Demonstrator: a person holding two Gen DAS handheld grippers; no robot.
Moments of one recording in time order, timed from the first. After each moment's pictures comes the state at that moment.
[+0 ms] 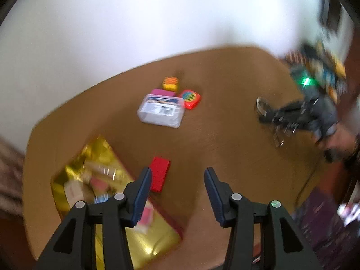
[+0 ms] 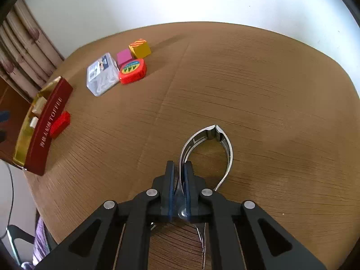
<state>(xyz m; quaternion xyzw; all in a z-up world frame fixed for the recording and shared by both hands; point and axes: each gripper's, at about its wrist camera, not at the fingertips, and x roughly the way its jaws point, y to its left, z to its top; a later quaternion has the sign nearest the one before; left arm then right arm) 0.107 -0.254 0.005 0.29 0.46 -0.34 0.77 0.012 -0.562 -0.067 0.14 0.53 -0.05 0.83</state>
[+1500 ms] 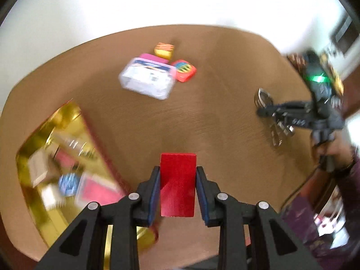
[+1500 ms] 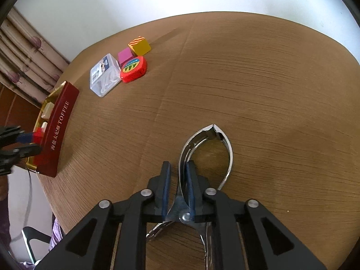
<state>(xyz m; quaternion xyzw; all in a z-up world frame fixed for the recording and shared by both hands) 0.117 -0.214 -0.019 0.16 0.57 -0.33 0.74 0.020 -0.567 -0.072 0.18 0.56 -0.03 0.81</state>
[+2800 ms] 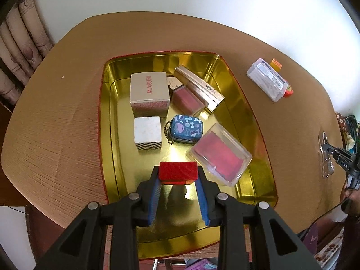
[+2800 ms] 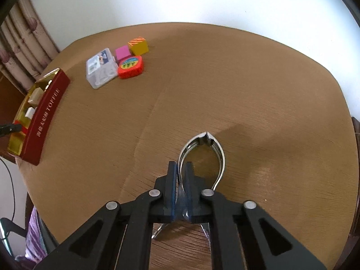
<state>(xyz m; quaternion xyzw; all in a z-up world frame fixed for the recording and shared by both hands) 0.151 -0.064 -0.040 0.06 0.59 -0.16 0.79 0.009 -0.546 -0.062 0.08 0.56 -0.07 0.82</state>
